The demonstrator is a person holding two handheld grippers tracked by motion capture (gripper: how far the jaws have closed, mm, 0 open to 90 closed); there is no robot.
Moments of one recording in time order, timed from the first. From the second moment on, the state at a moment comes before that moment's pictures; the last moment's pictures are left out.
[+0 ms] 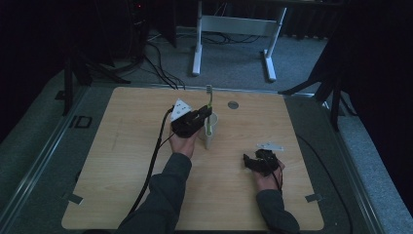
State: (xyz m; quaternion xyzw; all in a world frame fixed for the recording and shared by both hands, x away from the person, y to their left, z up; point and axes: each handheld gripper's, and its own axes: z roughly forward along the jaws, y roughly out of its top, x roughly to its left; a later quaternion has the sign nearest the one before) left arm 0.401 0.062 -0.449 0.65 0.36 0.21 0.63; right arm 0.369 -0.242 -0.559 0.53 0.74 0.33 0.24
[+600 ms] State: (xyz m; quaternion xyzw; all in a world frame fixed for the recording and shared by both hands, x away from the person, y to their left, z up) left arm 0.404 0.057 -0.457 0.67 0.36 0.21 0.62; right arm 0.369 -0.242 -0.559 0.53 0.74 0.33 0.24
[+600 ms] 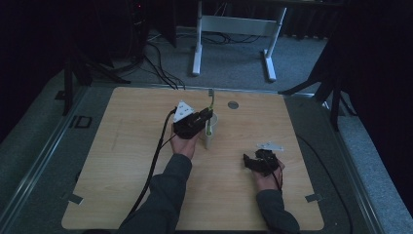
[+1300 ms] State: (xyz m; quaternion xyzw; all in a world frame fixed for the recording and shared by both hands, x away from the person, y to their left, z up) left arm 0.398 0.056 -0.479 0.72 0.36 0.18 0.57; right arm 0.369 -0.242 -0.559 0.53 0.75 0.33 0.23
